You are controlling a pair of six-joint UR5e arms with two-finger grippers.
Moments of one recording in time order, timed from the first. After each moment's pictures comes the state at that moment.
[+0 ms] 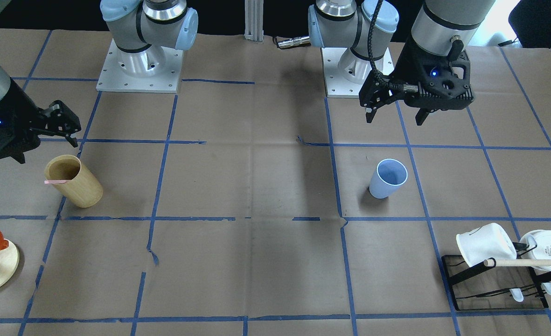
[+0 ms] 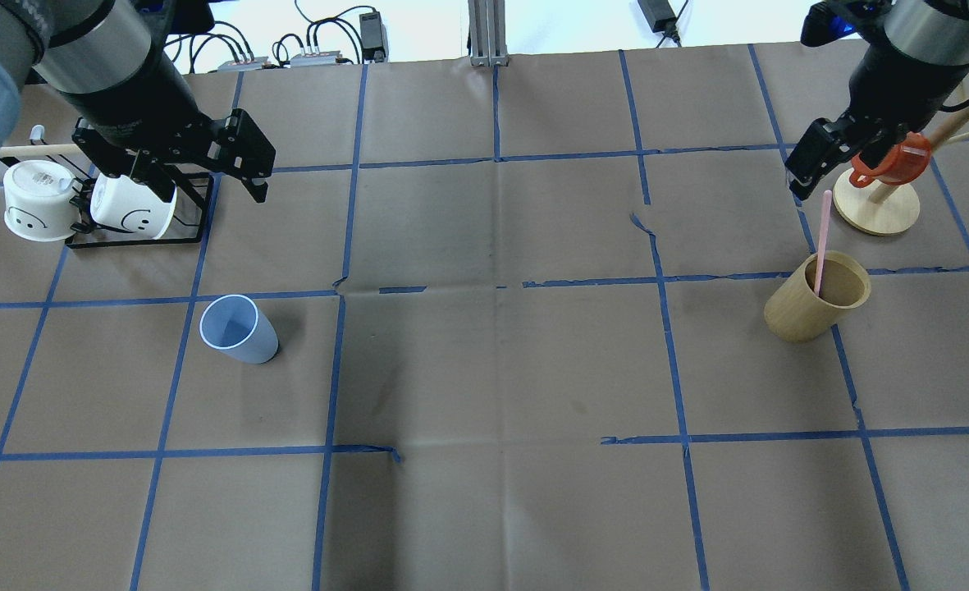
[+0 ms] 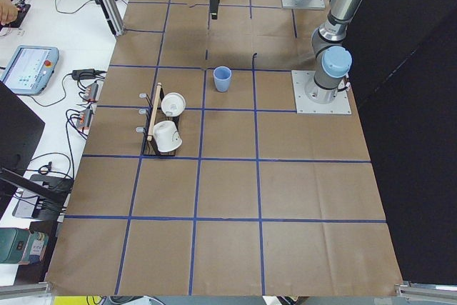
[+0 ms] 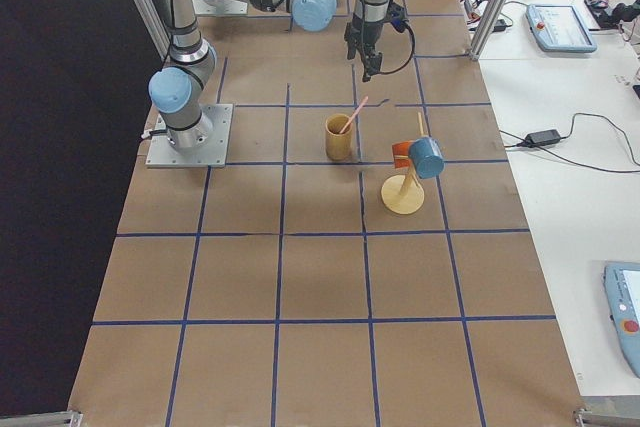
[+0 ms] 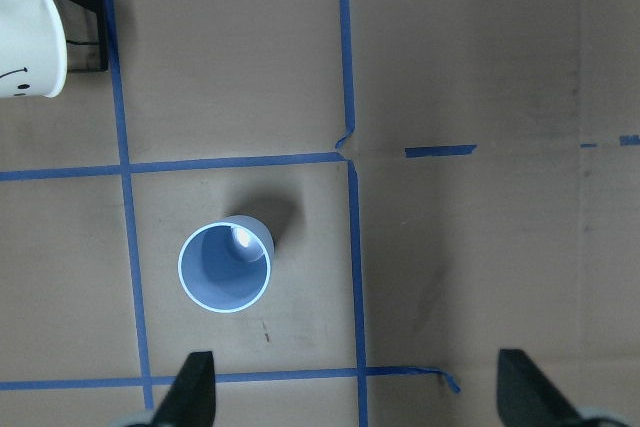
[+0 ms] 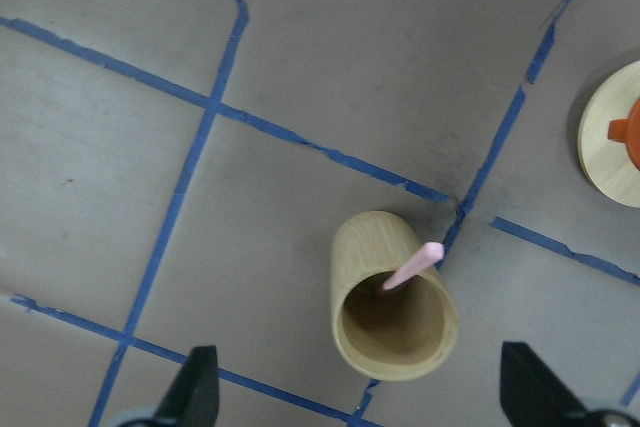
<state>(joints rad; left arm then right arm) -1.53 -1.56 -1.56 -1.58 1.58 0.08 1.33 -1.44 1.58 -1.63 -1.63 -0.61</state>
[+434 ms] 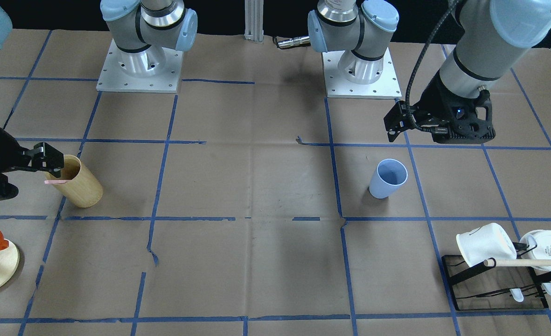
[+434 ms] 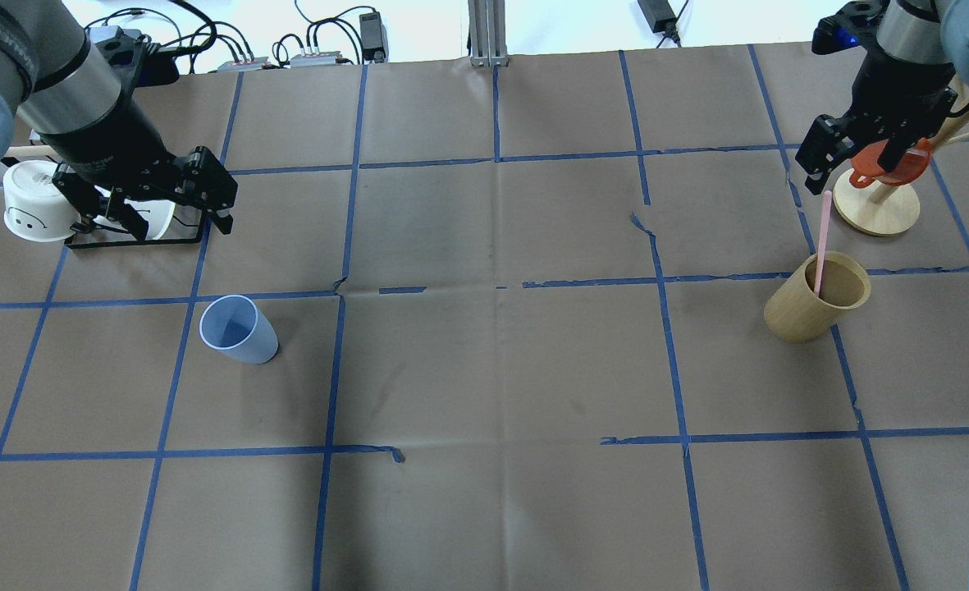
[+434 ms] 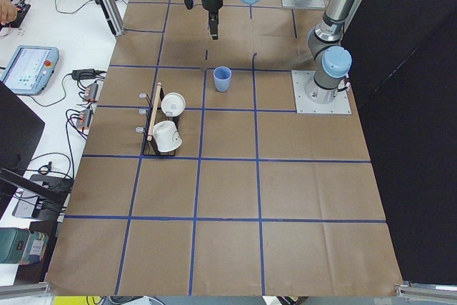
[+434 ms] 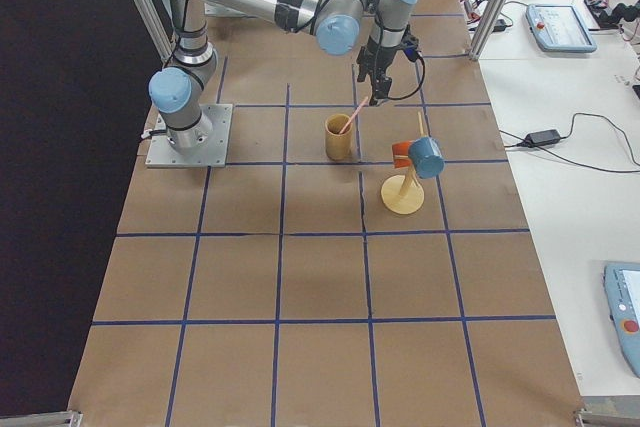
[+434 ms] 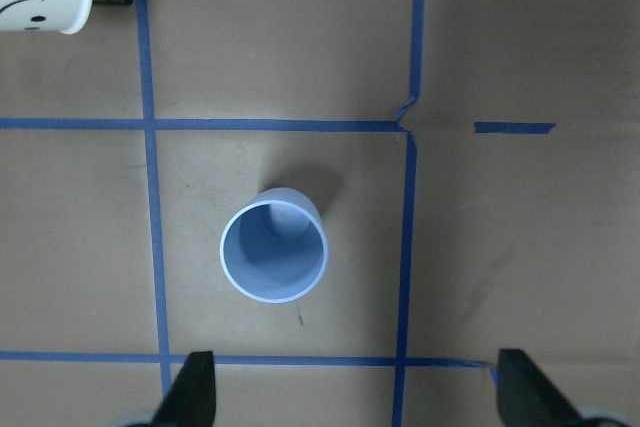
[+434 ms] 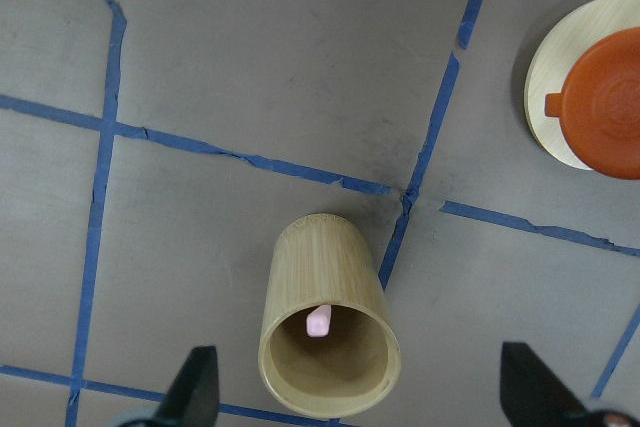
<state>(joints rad) -1.39 -1.60 -1.66 -1.54 1.58 0.15 1.32 -1.31 1.50 -1.63 -1.69 -0.46</state>
